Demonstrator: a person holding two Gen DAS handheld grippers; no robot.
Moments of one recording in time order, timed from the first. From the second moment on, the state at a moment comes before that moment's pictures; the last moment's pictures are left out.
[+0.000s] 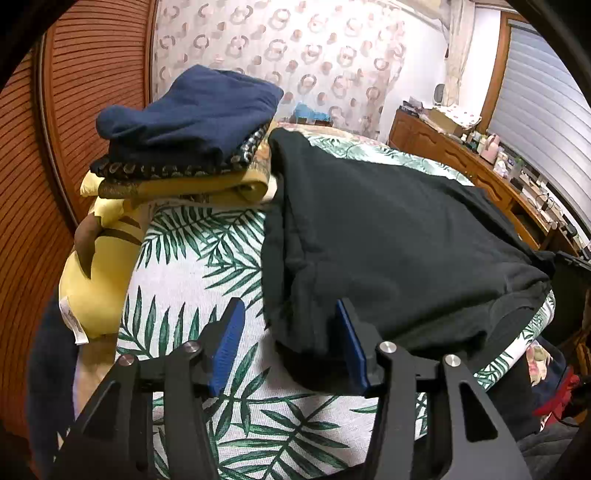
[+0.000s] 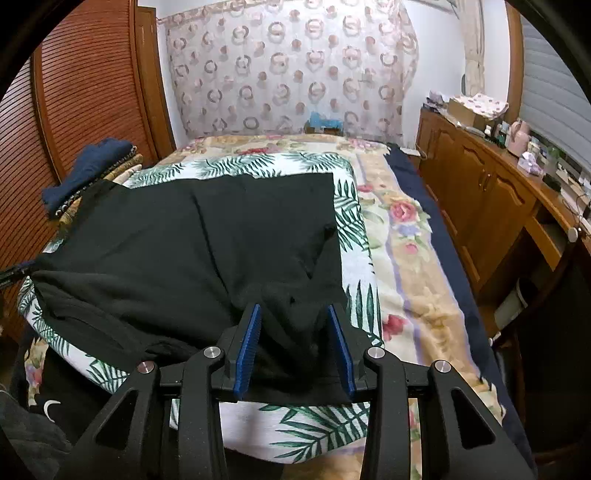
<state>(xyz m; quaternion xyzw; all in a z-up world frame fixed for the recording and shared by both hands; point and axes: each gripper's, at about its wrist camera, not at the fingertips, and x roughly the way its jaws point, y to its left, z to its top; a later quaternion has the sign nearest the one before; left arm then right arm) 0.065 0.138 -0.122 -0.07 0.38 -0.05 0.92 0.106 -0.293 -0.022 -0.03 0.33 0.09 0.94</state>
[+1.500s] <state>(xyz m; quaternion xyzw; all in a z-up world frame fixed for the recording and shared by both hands) 0.071 0.113 -0.138 -0.06 0.39 -0.07 0.92 0.143 -0.155 -0.095 -0.13 0.32 0.21 0.91</state>
